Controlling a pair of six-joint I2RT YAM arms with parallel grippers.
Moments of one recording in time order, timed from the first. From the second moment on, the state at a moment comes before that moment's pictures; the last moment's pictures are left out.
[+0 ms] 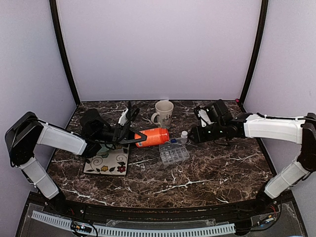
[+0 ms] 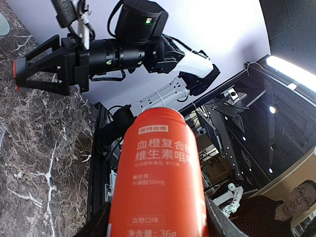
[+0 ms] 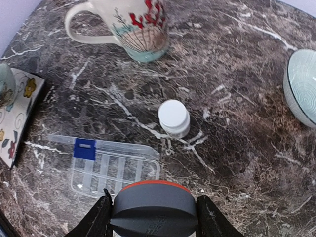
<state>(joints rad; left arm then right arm) -0.66 1.62 0.69 1.12 1.14 -1.17 0.69 1.45 0.98 -0.32 0.00 0.30</state>
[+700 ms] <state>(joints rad) -0.66 1.59 0.68 1.14 1.14 -1.19 0.69 1.70 0.98 -0.34 0.19 0.39</state>
